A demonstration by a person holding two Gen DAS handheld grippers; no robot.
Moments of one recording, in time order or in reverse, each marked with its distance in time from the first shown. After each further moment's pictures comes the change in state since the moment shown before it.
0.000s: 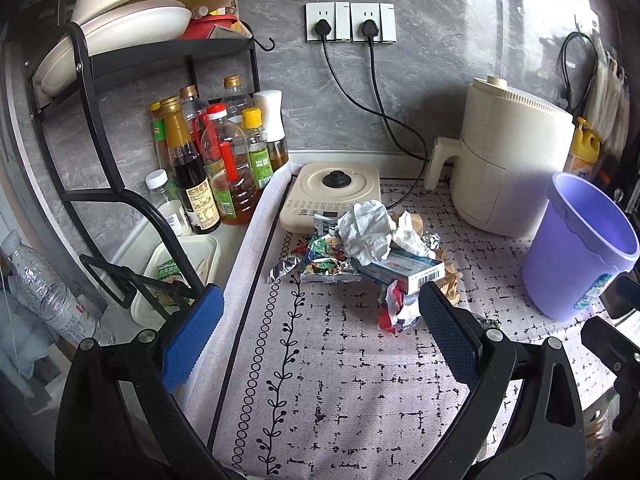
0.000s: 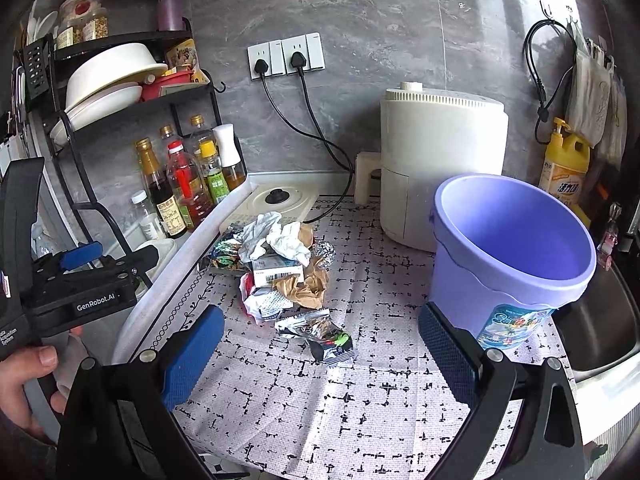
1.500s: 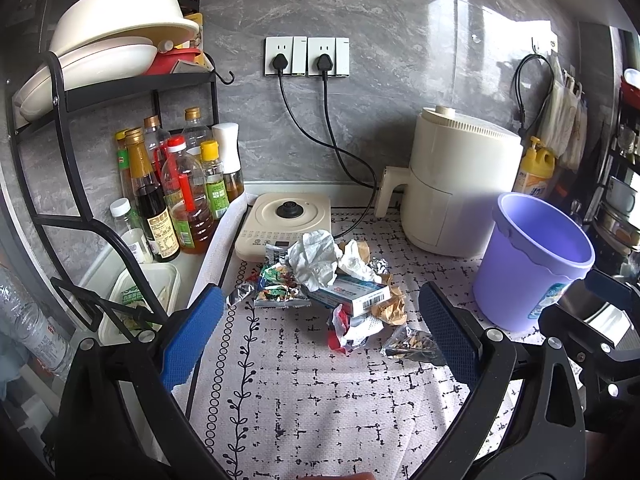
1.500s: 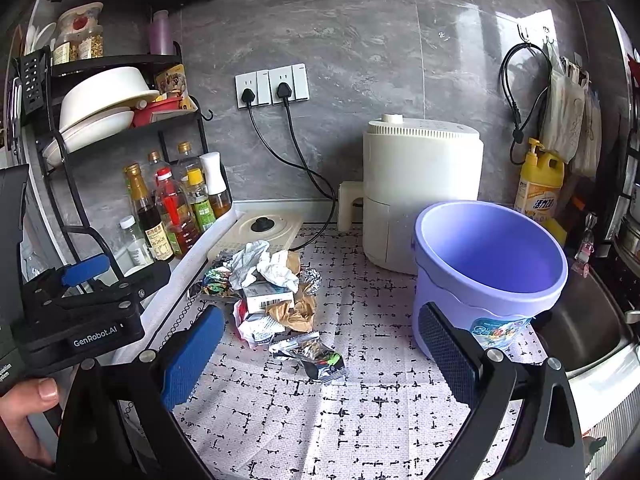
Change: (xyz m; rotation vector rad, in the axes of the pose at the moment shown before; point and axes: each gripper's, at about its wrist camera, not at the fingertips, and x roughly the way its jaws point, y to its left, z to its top) left arm -0.029 -0.015 0.002 0.018 -0.117 -0.159; right arm -0.028 0.011 0.005 0.016 -0.111 -0.085
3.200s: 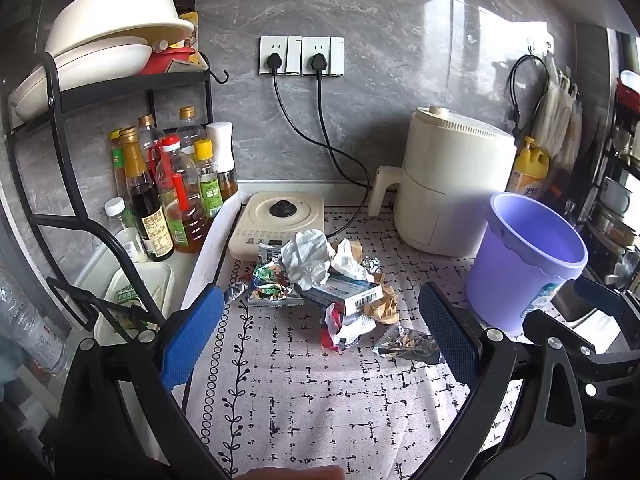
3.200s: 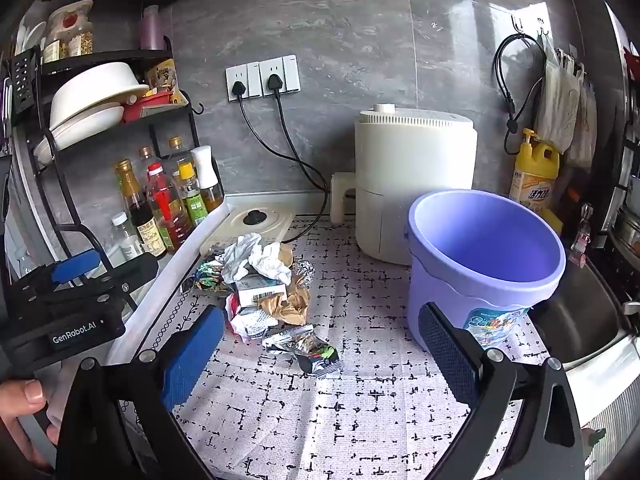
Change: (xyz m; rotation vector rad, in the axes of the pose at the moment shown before) left arm -0.002 -0.001 -0.002 0.000 0.004 -0.028; right arm 0.006 -0.005 -0.005 0.018 0.027 -0.021
